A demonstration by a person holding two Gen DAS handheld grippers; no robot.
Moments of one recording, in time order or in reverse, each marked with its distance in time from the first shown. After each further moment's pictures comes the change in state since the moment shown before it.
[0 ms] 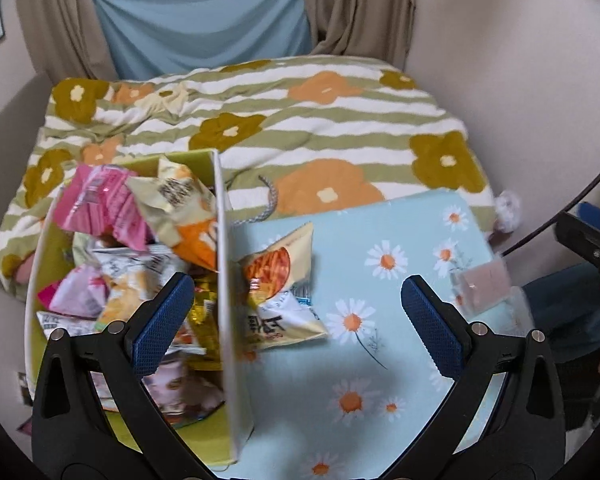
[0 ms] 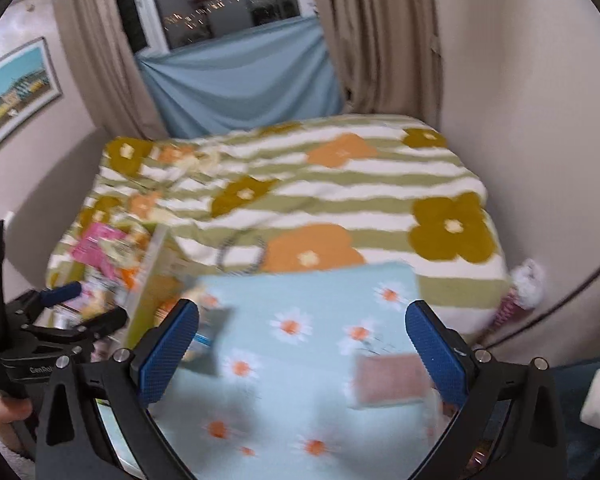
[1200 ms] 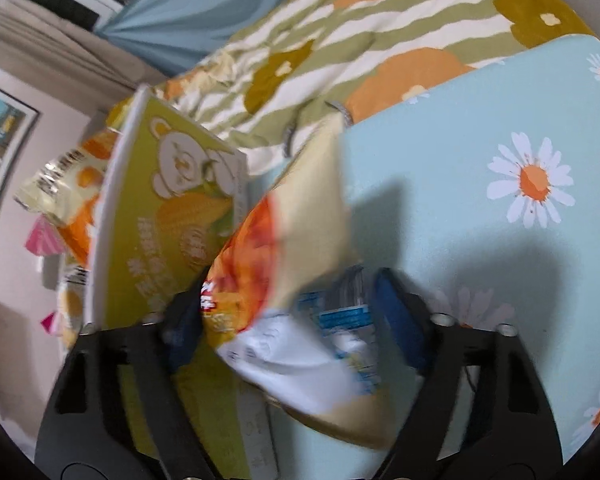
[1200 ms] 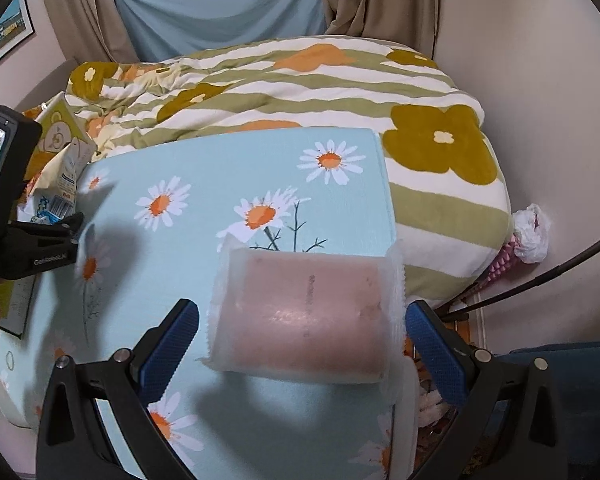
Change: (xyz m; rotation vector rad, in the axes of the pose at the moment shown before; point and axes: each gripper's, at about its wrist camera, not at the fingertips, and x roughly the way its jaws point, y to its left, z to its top) left arm 0.182 -0.056 -0.031 0.247 0.236 0.485; right arm 0.136 -0.089 -0.103 -0.064 0.200 -0.051
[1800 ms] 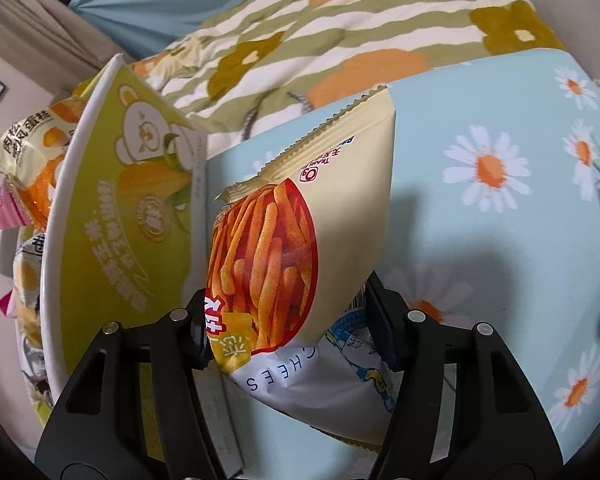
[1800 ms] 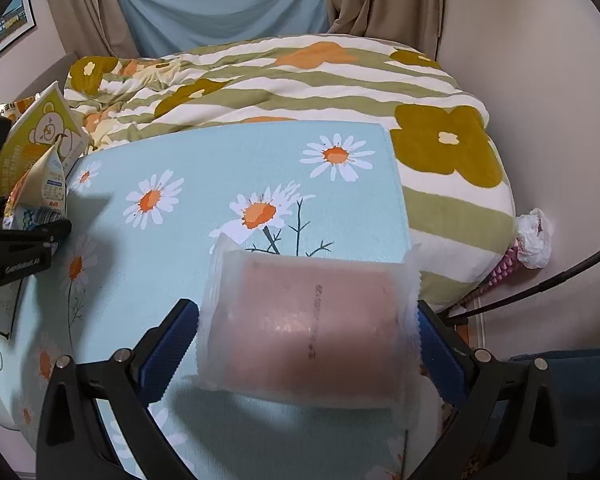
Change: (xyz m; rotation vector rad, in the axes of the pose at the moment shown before) left arm -0.003 0.001 -0.011 -0.034 0.002 -0.174; right arm 0.019 0.005 0.000 -0.017 0.000 -0.009
